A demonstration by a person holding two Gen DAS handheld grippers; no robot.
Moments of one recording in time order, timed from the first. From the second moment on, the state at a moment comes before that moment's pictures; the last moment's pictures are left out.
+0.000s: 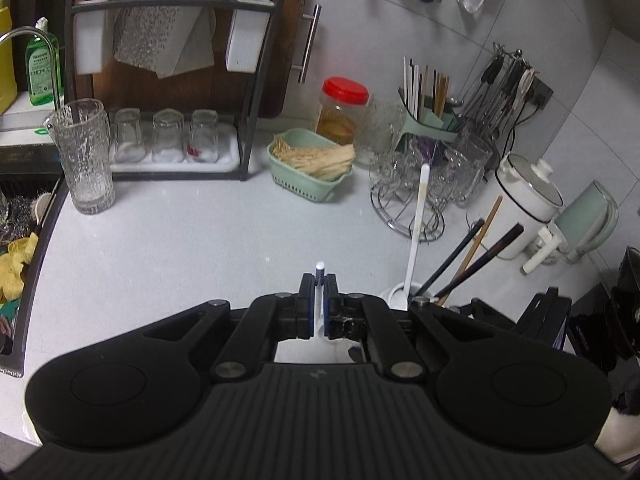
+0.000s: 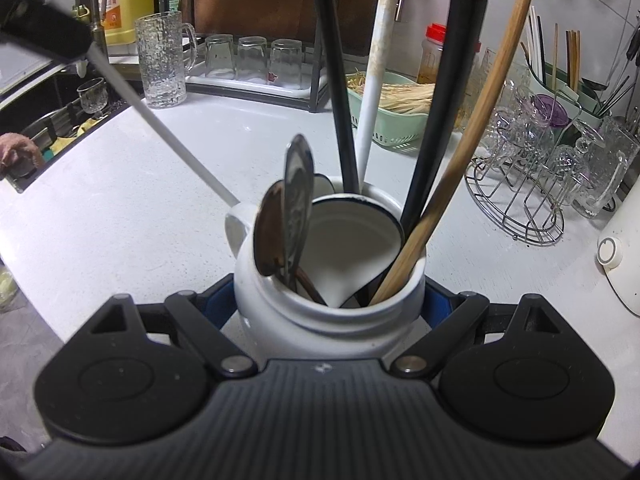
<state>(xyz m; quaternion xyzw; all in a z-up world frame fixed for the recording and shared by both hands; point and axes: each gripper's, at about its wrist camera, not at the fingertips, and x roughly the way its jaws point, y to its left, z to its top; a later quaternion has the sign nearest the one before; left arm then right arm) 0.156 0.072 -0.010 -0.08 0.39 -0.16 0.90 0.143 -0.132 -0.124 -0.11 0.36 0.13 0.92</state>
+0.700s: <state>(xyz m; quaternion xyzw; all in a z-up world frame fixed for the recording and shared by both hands) 0.158 0.057 0.077 -0.08 0.33 -0.18 0.92 0.150 -0.126 -0.125 -0.12 0.36 0.14 0.92</state>
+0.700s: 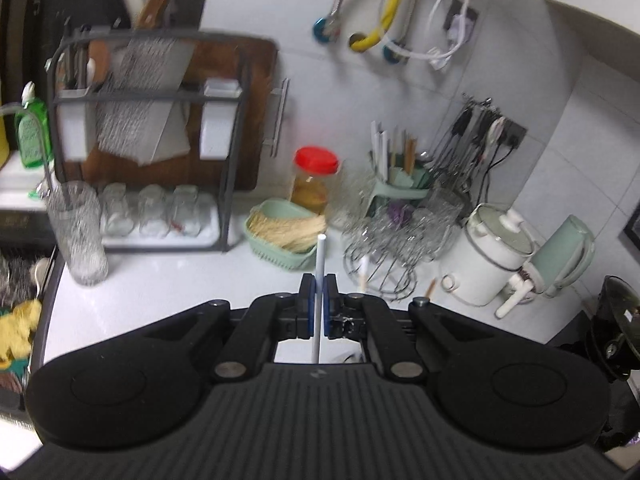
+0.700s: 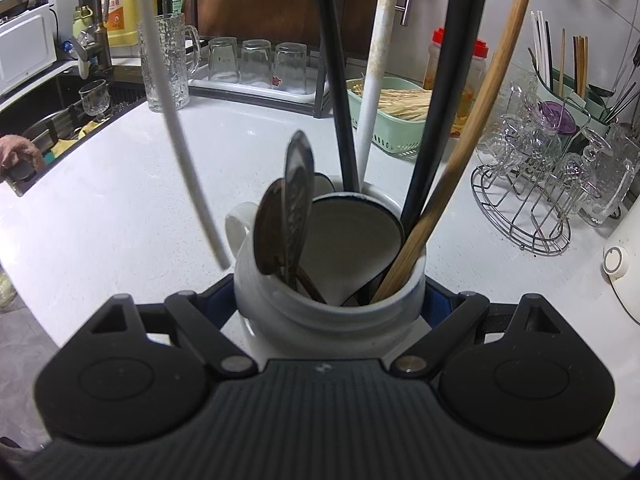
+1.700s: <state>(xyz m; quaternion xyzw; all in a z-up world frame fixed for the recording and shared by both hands) 0.192 -0.007 0.052 -0.03 0.38 -0.24 0.89 0.156 -0.126 -0.127 -0.12 0.35 0.16 0.92</state>
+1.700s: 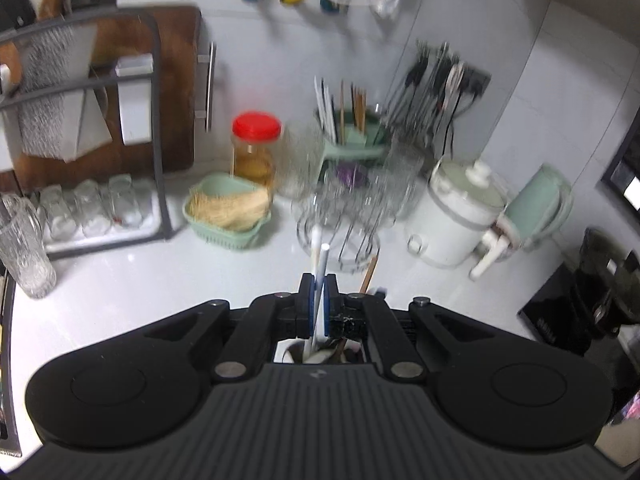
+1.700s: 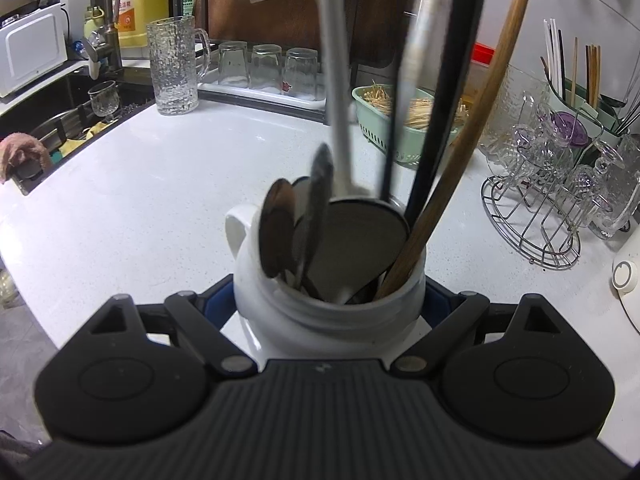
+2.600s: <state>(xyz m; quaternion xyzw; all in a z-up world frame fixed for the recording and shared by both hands) 0.184 -0.002 0.006 -0.08 0.39 -0.10 0.91 0.169 -0.136 -0.123 -0.12 0.35 0.22 0.90</state>
